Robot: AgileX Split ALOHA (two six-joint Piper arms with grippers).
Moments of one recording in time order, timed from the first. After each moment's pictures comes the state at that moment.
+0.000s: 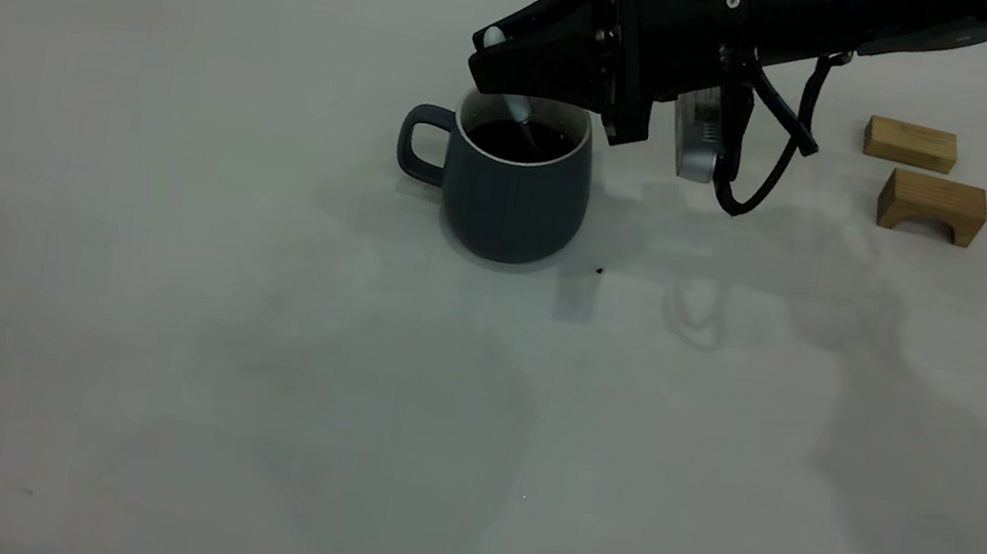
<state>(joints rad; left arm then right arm) -0.02 -0.02 -0.49 0.08 1.14 -0.08 0.28 2.56 -1.60 1.58 1.05 0.64</state>
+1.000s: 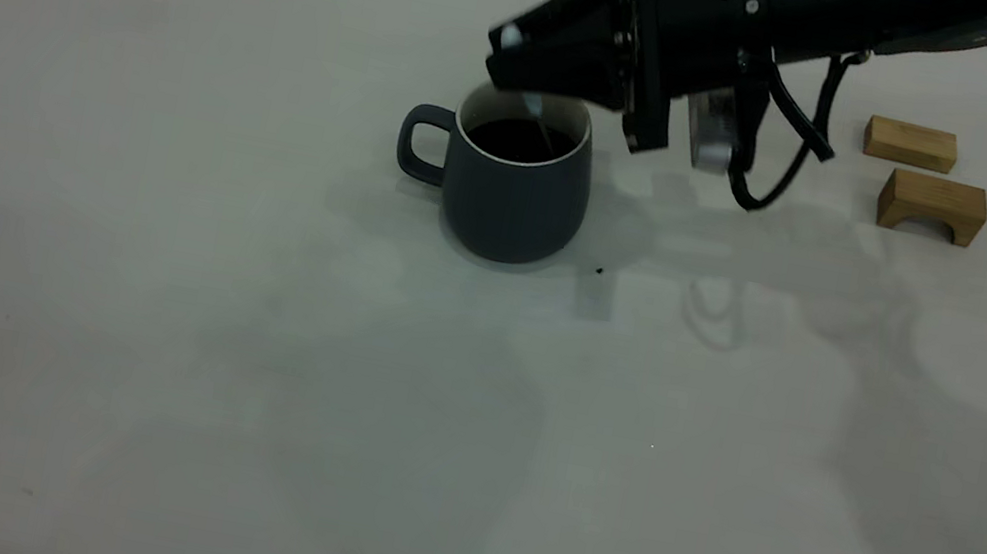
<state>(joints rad) -0.02 -0.02 -0.49 0.08 1.14 -0.08 0.26 2.56 -1.60 1.54 1.05 0.55</state>
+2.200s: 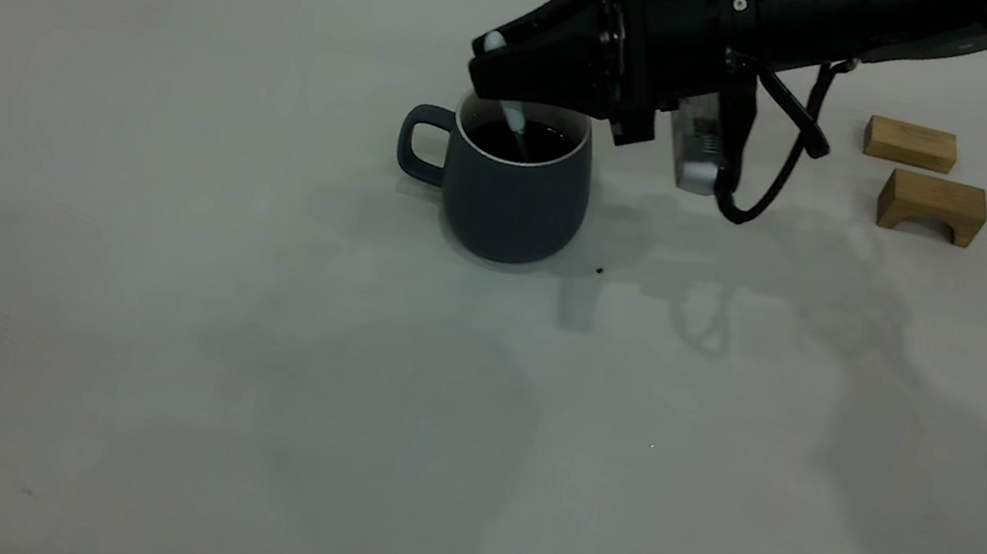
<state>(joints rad) -0.02 -0.02 -0.49 0.08 1.14 -0.08 0.28 2.57 -1.60 1.58 1.10 0.69</state>
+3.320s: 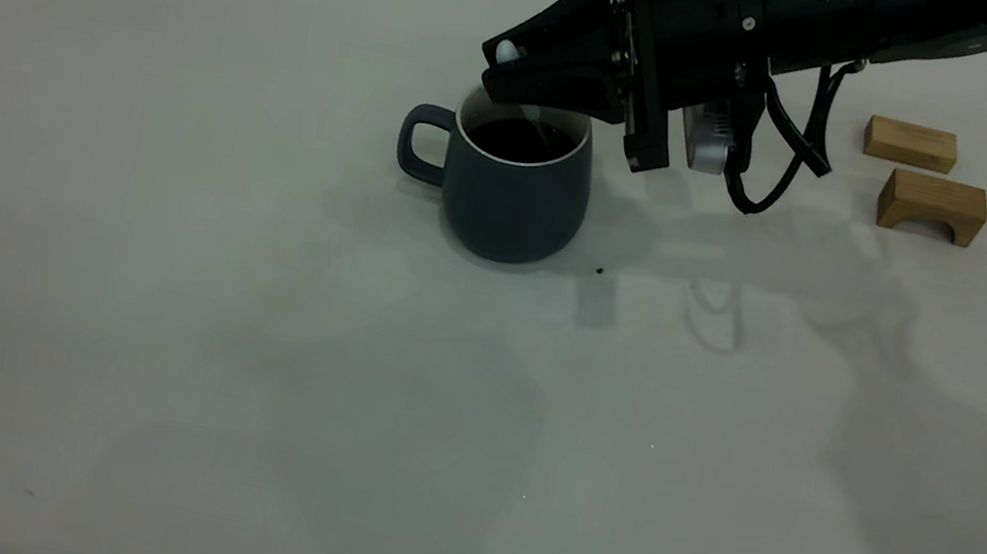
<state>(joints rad) -0.02 -0.02 -0.49 0.08 1.14 -0.08 0.26 2.57 -1.60 1.54 1.06 0.41</state>
